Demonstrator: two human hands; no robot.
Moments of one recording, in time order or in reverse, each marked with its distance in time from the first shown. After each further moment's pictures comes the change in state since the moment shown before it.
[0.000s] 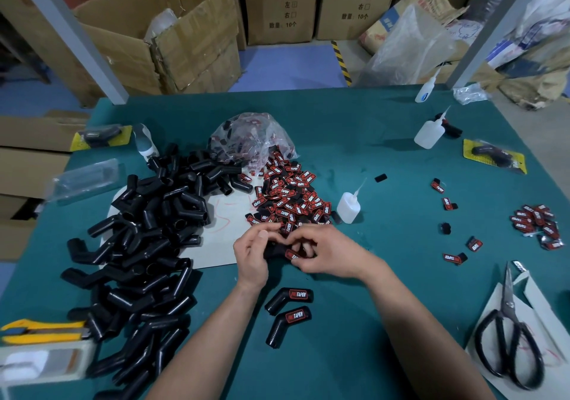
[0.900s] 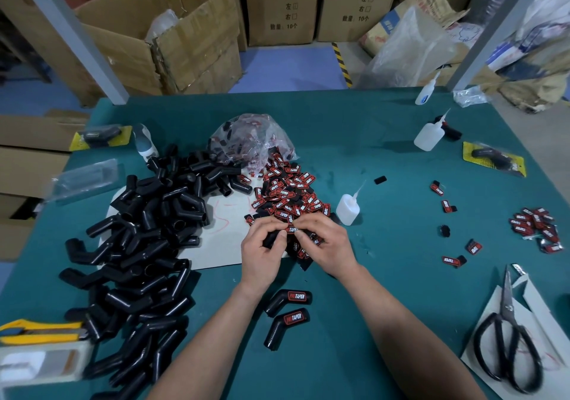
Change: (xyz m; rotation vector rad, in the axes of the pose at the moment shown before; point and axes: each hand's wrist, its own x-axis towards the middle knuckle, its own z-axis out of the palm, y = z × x) left_hand 0.005 -0.001 0.008 0.327 -0.027 0.150; right_hand 0.004 0.032 0.028 -0.008 0.569 -0.221
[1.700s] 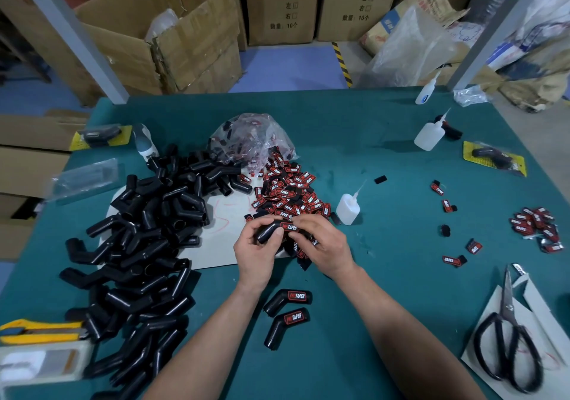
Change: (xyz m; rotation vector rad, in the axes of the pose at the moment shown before) left_hand -0.001 0.005 0.003 -0.387 0.138 -0.195; right_hand -0.004 0.008 0.011 -0.036 0.067 -0.121
